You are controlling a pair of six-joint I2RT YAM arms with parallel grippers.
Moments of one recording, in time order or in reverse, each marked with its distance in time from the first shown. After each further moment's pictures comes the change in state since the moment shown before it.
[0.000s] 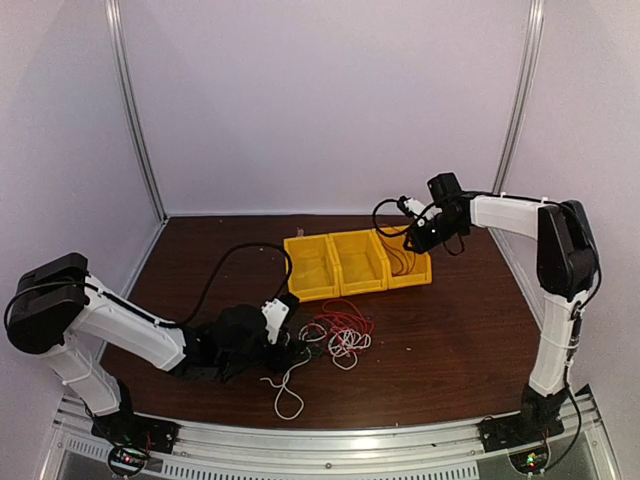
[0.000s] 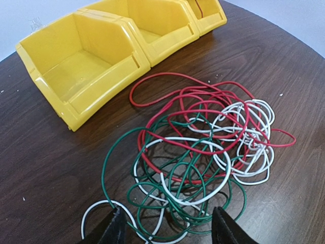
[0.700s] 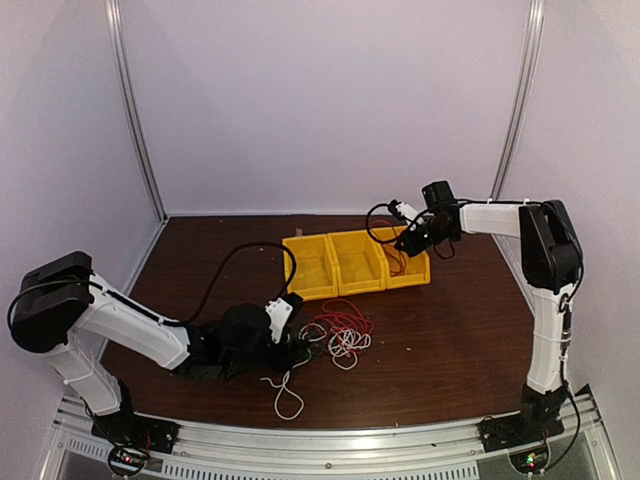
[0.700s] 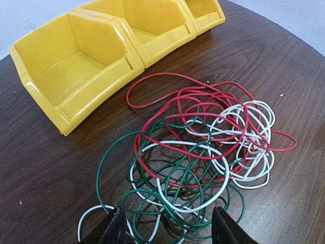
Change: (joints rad) left arm 0.000 0.023 0.025 -0.010 0.004 0.002; right arm -0.023 0.103 0.027 0.143 -0.126 -0.050
